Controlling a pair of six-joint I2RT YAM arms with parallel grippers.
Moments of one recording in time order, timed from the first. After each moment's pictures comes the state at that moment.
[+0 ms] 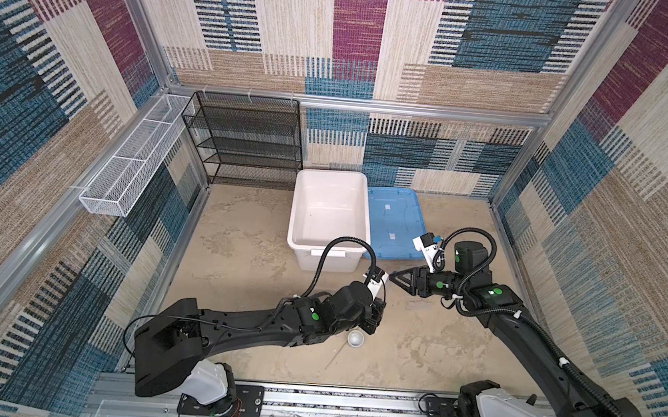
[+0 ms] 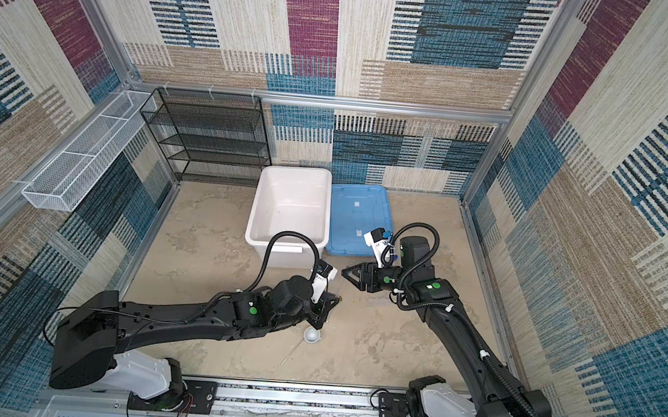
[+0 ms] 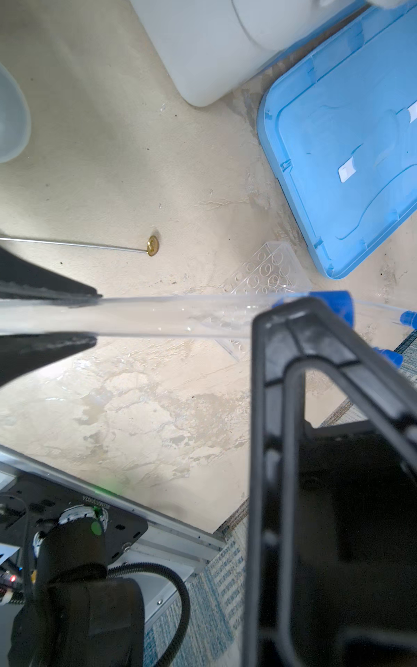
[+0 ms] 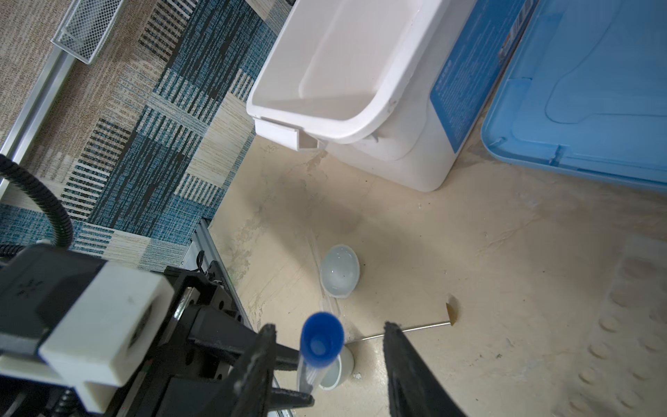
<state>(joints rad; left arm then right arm) -1.12 1.46 0.88 0.04 -0.15 -0.44 0.27 1.11 0.80 -0.38 -0.77 0.27</state>
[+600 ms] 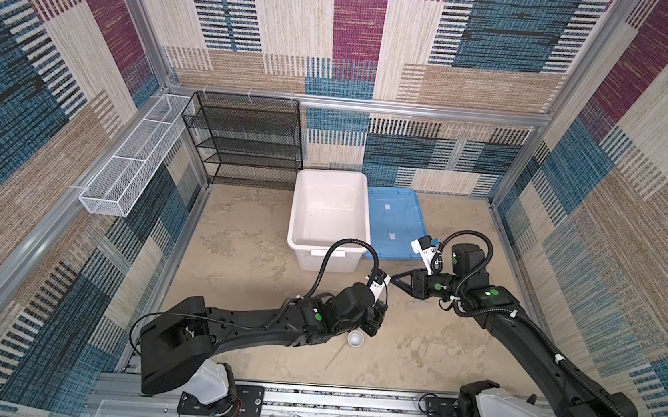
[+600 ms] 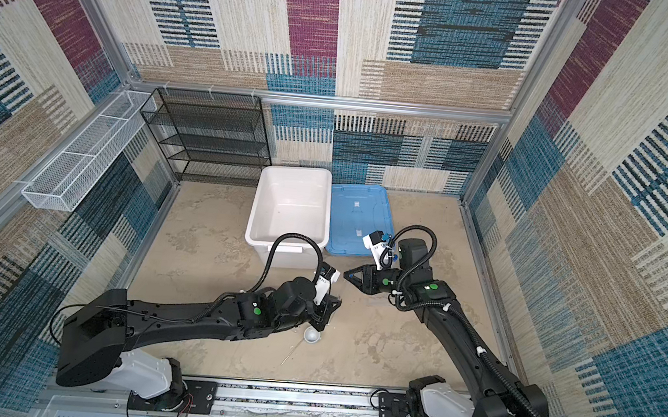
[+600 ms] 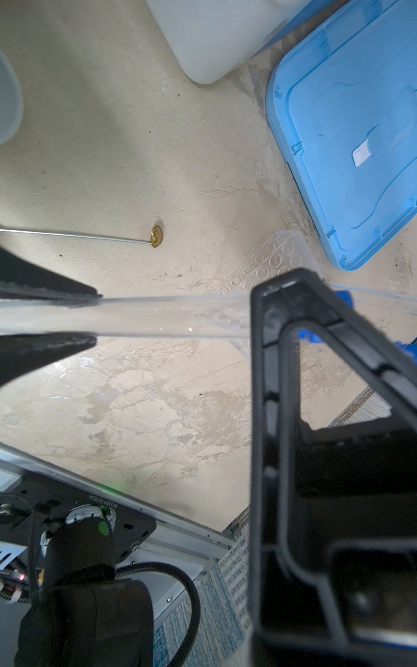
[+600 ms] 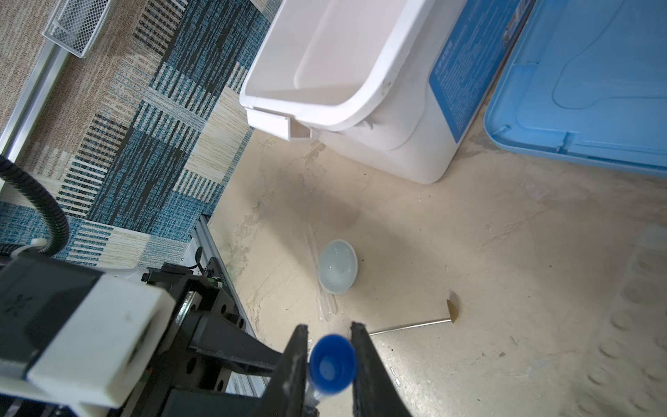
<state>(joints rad) -1.12 1.49 0.88 0.05 -0.13 -0.44 0.27 1.12 0.77 -0.35 -0.78 0.27</state>
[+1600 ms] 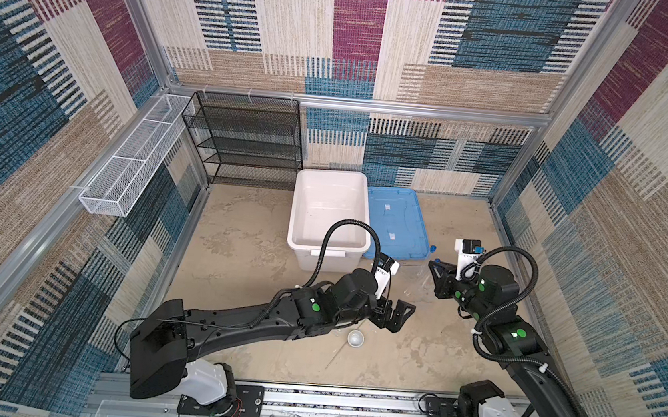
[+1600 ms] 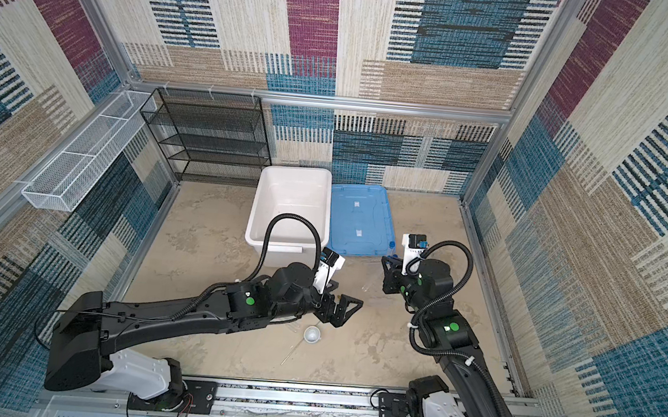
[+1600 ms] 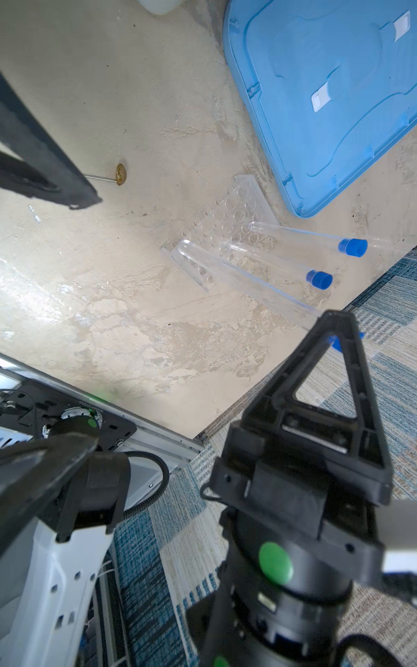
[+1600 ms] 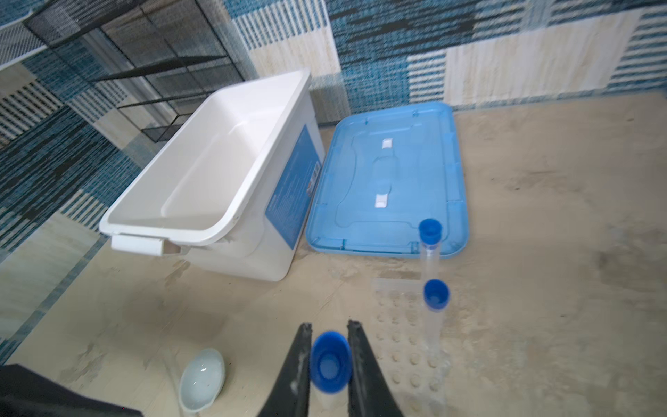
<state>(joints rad) -1.12 1.43 1.03 -0.04 -0.01 -0.55 0.27 0.71 0.63 -0.25 -0.09 0.28</state>
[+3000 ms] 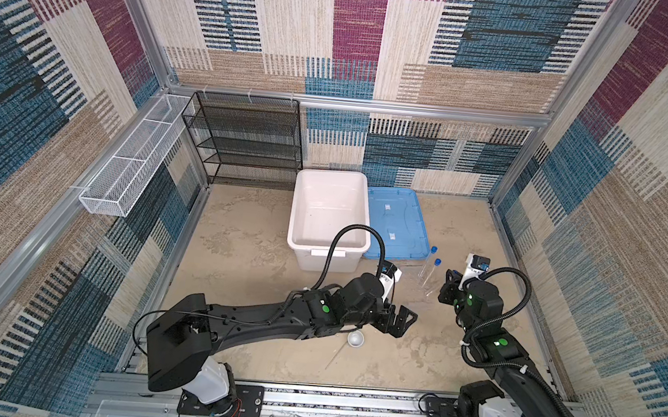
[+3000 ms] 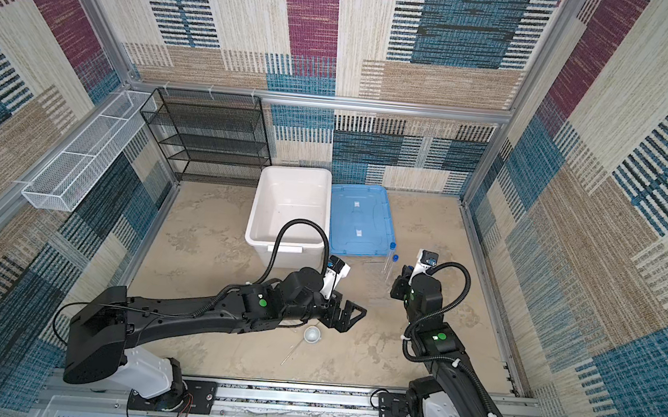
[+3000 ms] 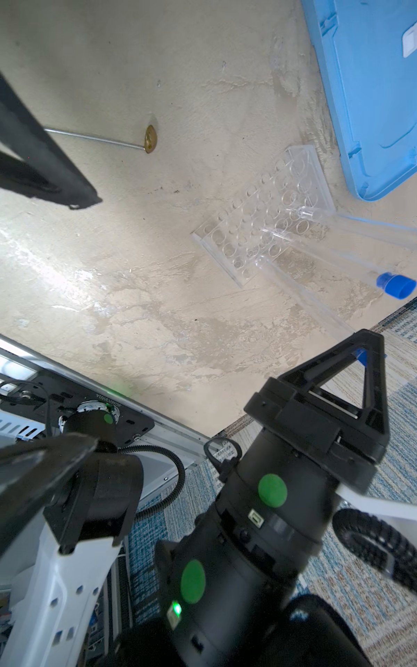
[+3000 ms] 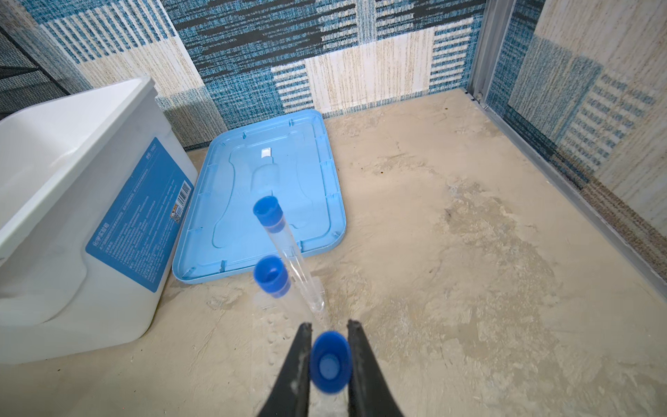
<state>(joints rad) -1.12 1.53 1.01 -0.01 0.05 -0.62 0.27 0.75 0.41 -0.03 0.26 0.30</state>
